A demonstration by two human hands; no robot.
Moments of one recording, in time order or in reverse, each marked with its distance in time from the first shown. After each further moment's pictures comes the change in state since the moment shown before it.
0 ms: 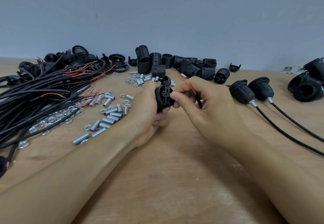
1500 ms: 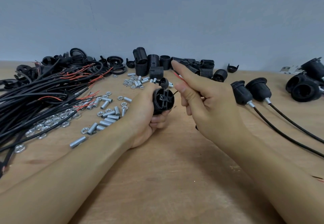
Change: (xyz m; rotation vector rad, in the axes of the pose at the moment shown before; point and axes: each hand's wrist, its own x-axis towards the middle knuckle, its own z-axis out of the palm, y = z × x) left_hand 0.003 0.001 -0.004 0.002 -0.120 -0.044; right_hand 0.004 0.002 -0.001 -0.006 0.099 -0.029
